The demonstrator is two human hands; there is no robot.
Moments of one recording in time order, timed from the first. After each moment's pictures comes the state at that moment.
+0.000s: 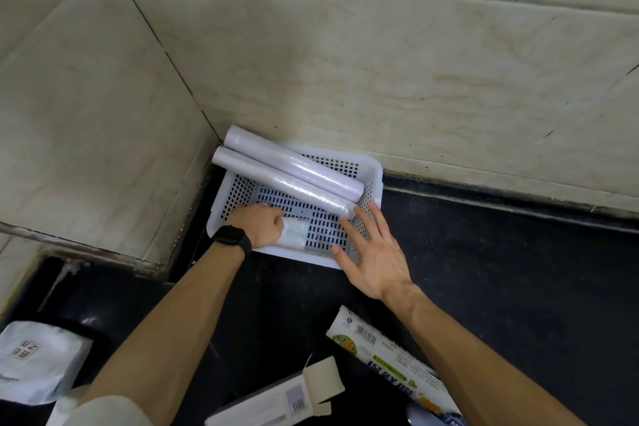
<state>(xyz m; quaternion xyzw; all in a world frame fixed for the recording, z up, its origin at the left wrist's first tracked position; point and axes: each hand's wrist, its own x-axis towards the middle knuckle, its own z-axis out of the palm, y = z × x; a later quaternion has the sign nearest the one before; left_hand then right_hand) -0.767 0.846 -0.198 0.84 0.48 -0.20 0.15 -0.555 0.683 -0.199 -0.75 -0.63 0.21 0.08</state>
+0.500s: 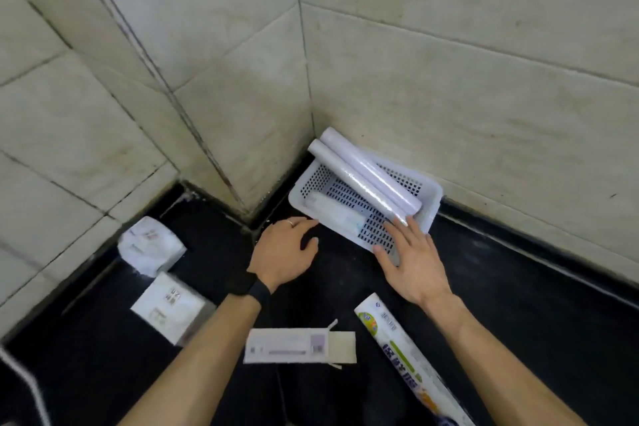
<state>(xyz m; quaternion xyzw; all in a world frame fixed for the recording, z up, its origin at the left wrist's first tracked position) -0.828 0.672 -0.107 0.75 0.63 0.10 0.20 -0.568 0.654 -0.136 -0.66 -0.72 0.20 0.10</state>
